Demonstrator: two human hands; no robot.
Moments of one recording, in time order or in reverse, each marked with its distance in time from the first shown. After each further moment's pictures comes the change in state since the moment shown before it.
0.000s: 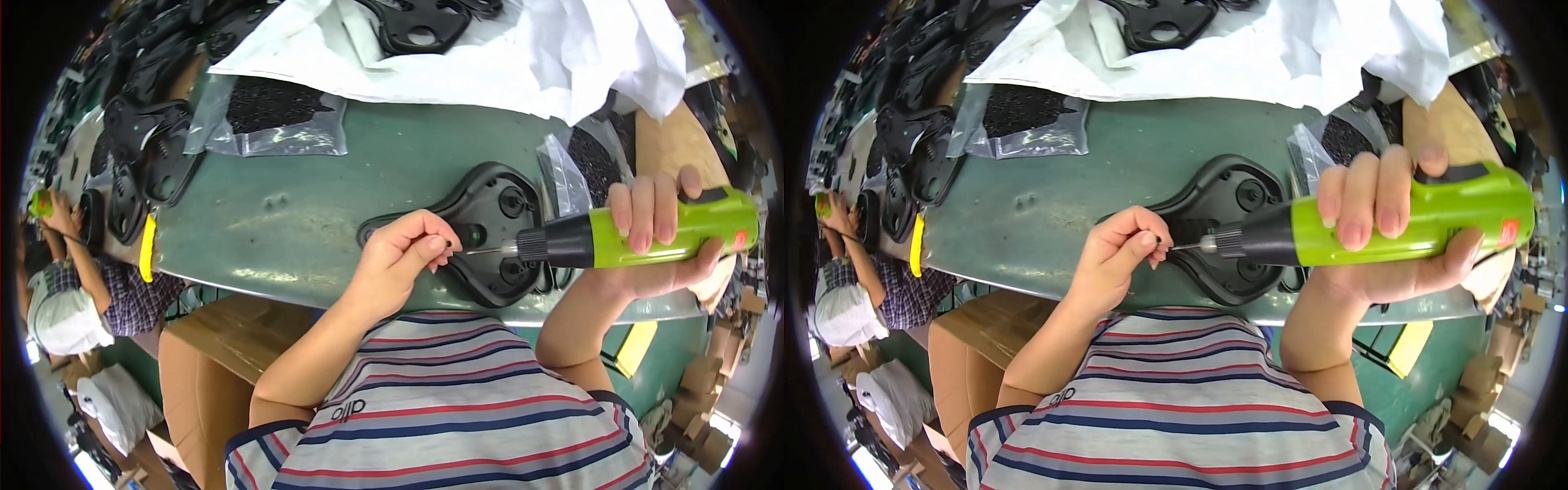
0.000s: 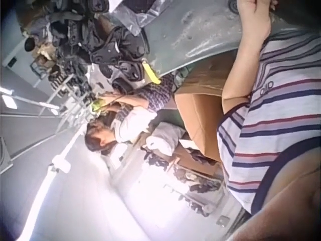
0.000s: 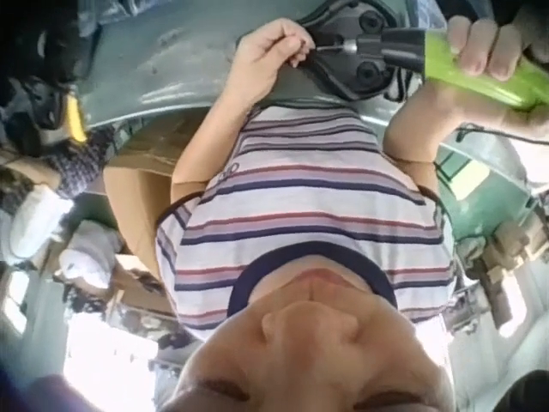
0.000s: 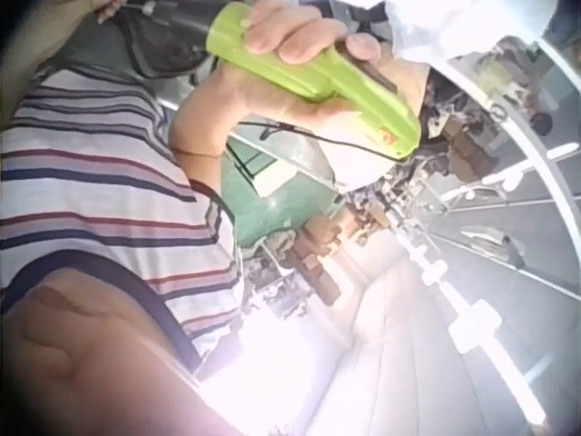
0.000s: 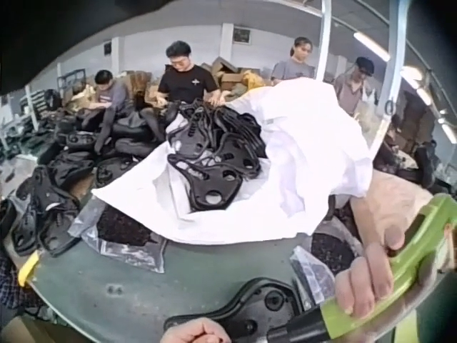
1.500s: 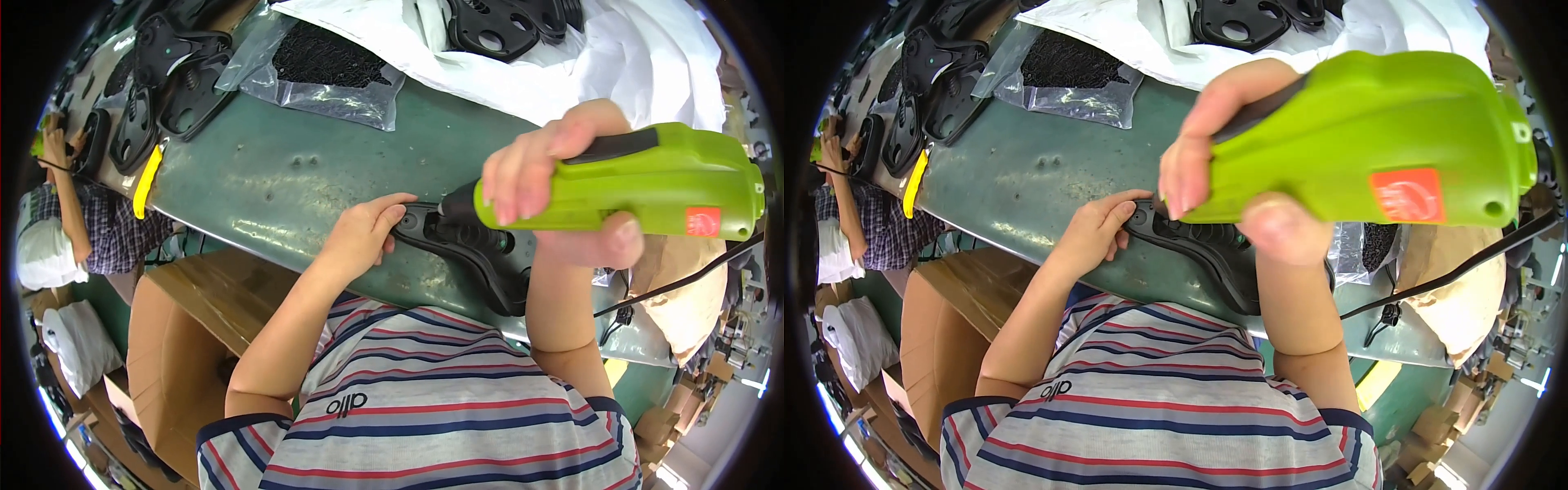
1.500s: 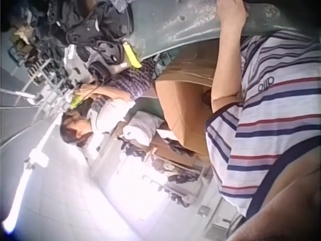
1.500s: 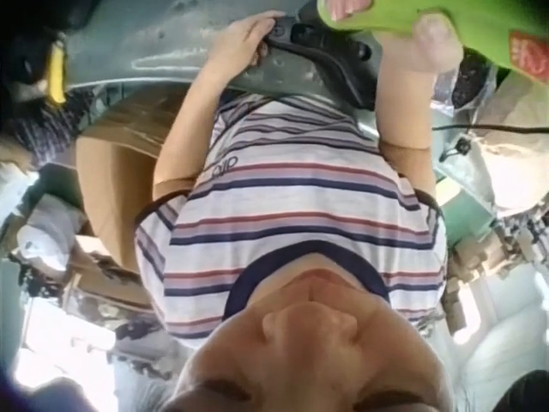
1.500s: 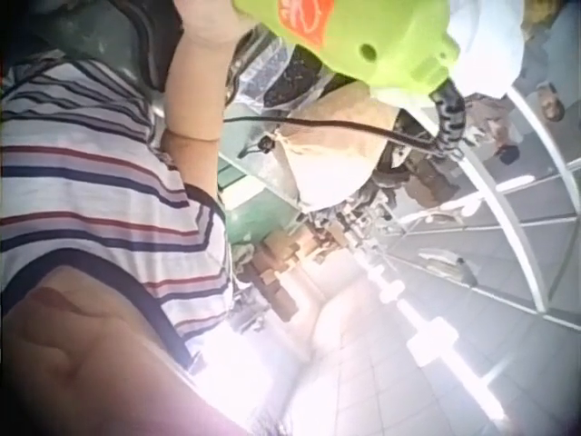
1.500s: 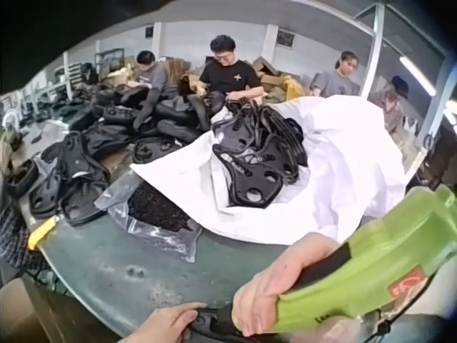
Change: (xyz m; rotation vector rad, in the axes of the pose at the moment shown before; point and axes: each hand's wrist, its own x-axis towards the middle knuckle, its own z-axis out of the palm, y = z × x) left_hand -0.024 -0.002 -0.063 0.569 0.334 -0.390; right_hand 0.035 0.107 0.014 -0.103 -0.531 0.291
